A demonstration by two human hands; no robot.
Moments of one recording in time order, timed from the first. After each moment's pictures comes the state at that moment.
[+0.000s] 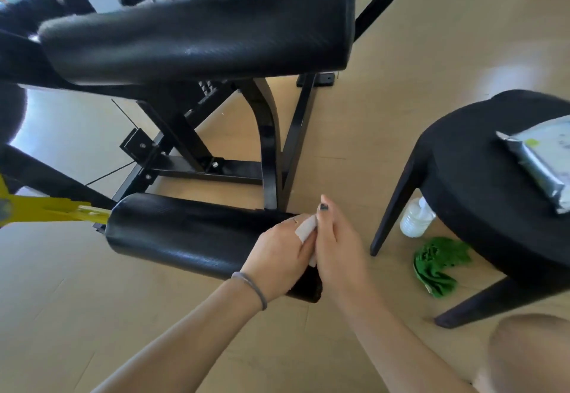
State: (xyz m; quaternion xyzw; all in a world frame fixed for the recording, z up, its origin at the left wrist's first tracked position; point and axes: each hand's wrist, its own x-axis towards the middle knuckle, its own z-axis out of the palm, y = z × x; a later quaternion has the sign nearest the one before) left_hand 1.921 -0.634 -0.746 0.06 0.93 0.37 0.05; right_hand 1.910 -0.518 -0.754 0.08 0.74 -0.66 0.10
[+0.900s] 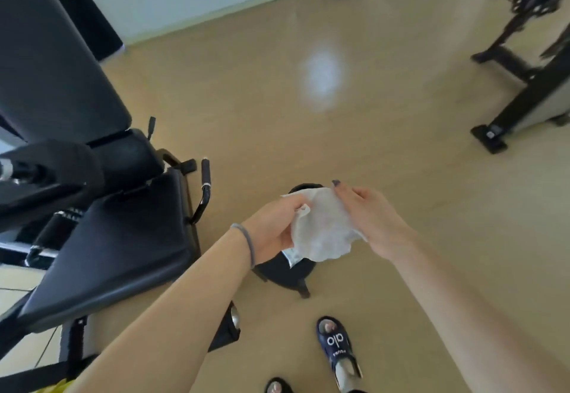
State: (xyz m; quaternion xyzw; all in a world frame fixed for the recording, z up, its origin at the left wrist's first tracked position) left_hand 1.843 -0.301 -0.175 -0.05 0.64 0.58 0.50; right_hand 1.909 -0.142 -0.207 0.34 0.68 -0.64 0.05
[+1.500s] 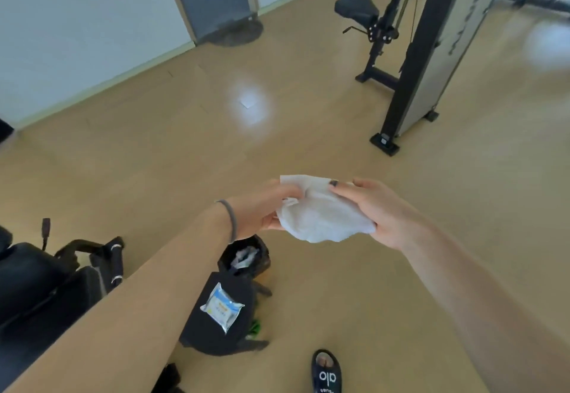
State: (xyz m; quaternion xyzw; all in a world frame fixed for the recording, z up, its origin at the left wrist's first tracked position) left_hand 1.846 -0.048 -0.065 0.18 0.68 0.43 0.56; right_hand 1.999 0.100 -0.095 0.35 0.58 -0.74 -0.02
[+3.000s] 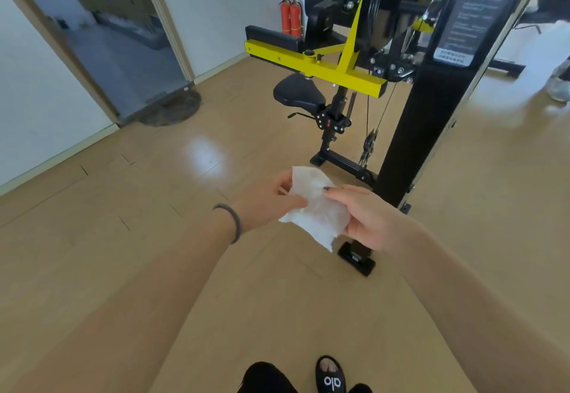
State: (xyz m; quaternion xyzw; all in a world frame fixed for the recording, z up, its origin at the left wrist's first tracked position) left_hand 1.444 0.658 -0.023 0.45 0.78 0.26 0.35; right_hand 1.608 0.773 -0.063 0.39 0.48 -0.78 -0.09
